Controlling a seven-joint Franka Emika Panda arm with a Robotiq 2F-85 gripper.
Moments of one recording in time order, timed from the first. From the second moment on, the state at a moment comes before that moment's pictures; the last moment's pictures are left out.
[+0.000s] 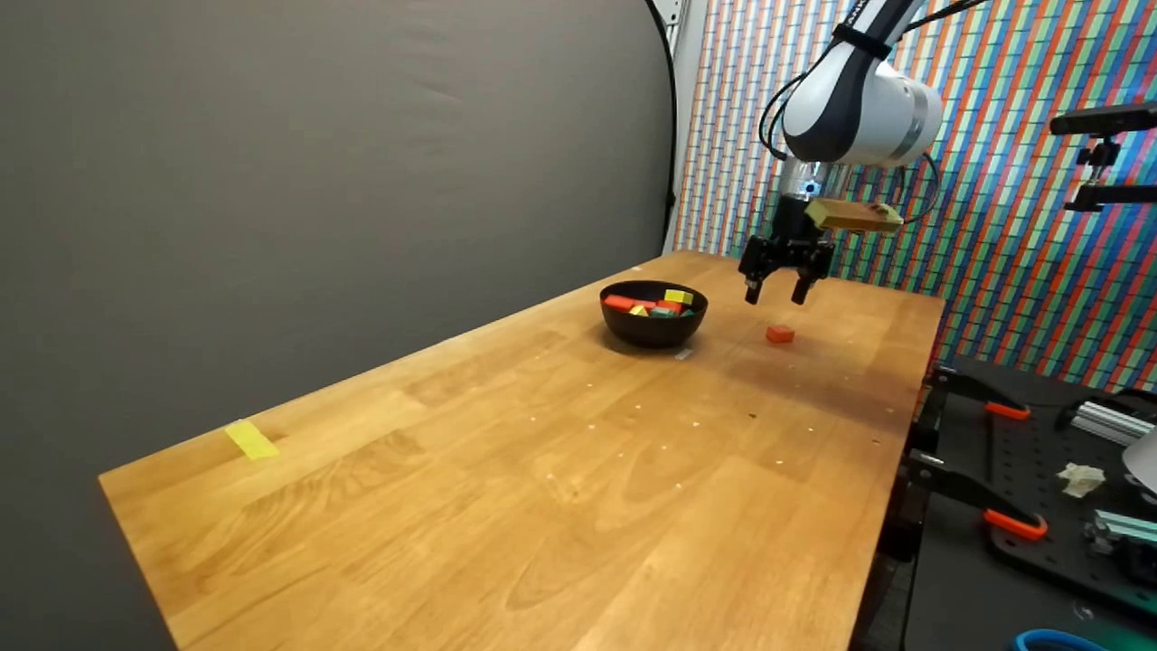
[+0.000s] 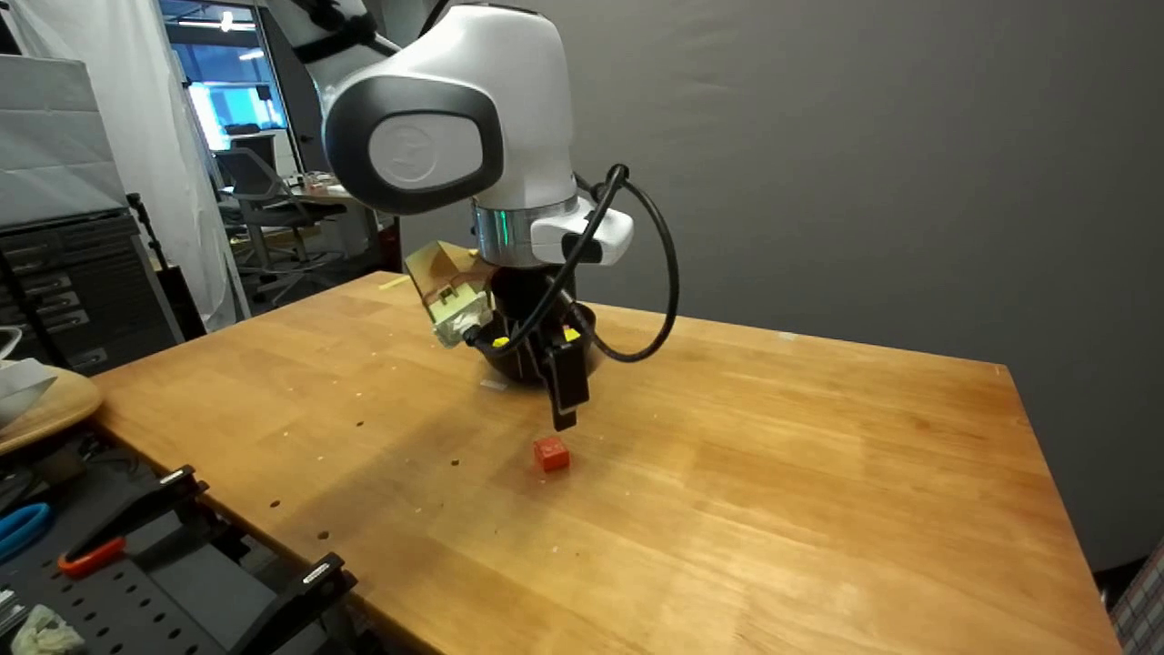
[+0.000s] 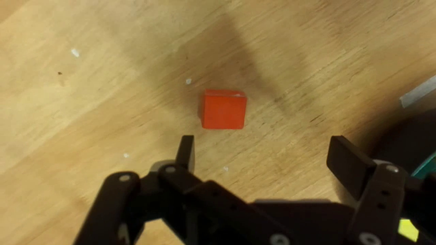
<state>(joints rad) -0.20 0.26 -0.07 -2.52 0.33 2.83 -0.04</state>
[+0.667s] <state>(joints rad) -0.33 0.34 -0.01 -2.53 0.49 2.83 -0.28</state>
